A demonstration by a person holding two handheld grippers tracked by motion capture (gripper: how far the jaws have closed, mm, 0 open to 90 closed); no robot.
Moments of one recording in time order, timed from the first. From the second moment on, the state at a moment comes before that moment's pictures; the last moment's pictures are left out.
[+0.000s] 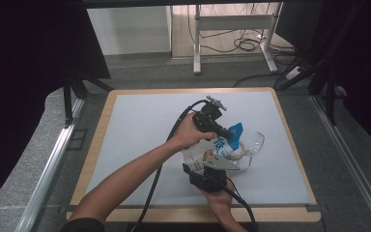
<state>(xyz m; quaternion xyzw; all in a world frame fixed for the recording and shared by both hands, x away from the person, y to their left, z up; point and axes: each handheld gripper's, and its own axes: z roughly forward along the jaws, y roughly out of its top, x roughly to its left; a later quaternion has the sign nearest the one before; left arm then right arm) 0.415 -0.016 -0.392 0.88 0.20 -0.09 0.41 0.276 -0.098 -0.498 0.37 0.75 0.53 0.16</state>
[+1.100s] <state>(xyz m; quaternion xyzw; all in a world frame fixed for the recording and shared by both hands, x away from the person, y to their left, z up) 0.424 -0.023 -0.390 0.89 0.20 -0.09 0.40 0.284 -0.103 -0.496 0.38 0.74 0.54 0.15</state>
